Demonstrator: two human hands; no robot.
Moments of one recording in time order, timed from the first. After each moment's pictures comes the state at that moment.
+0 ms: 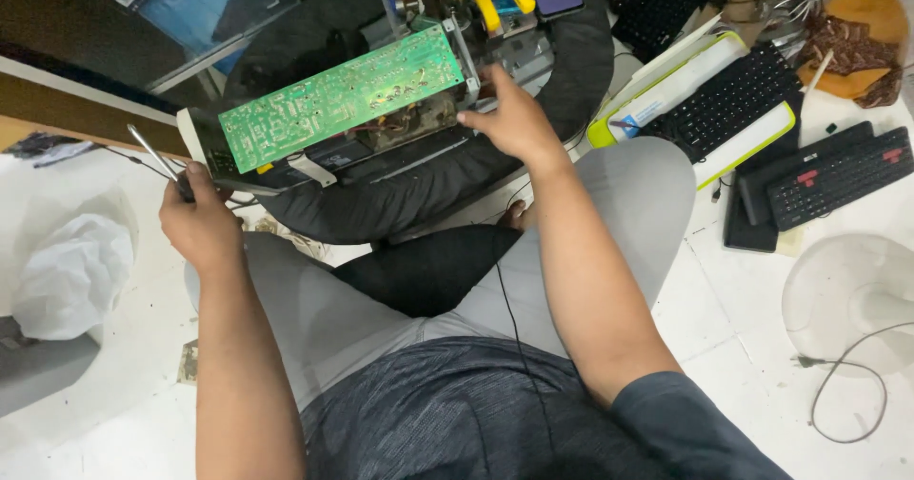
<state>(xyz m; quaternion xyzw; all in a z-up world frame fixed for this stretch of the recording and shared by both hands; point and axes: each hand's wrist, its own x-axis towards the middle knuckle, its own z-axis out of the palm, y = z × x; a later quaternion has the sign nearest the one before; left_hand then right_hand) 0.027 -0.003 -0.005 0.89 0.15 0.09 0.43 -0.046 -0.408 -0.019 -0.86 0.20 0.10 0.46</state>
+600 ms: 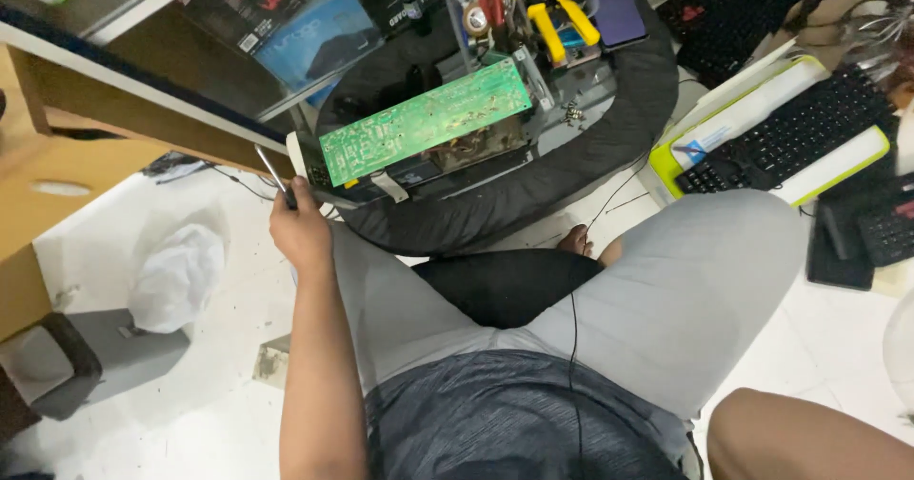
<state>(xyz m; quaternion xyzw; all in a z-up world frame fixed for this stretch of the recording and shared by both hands) 0.039 0.007 -0.029 0.92 0.18 0.12 0.32 -0.193 -0.380 0.151 -0.70 -0.06 -0.12 0.70</state>
